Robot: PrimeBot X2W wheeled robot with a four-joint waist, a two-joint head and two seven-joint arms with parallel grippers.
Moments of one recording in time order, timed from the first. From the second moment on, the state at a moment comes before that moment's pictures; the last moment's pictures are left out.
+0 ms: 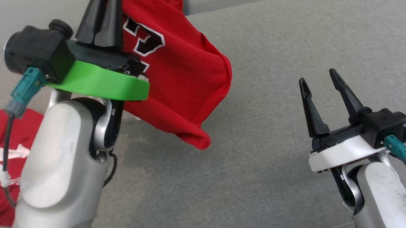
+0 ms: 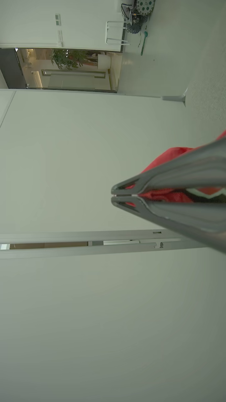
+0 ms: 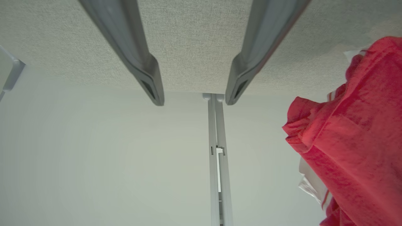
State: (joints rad) left arm -0.74 0.21 -0.41 0.05 -0.46 0.00 -0.11; right arm -0.22 -0.05 0.07 0.10 0.07 0.13 -0.26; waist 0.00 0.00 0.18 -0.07
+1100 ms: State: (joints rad) left arm -0.90 0.14 -0.41 0.65 -0.39 0.05 -0.26; right arm -0.24 -0.05 0.10 0.07 0.15 0.13 -0.26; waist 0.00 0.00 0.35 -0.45
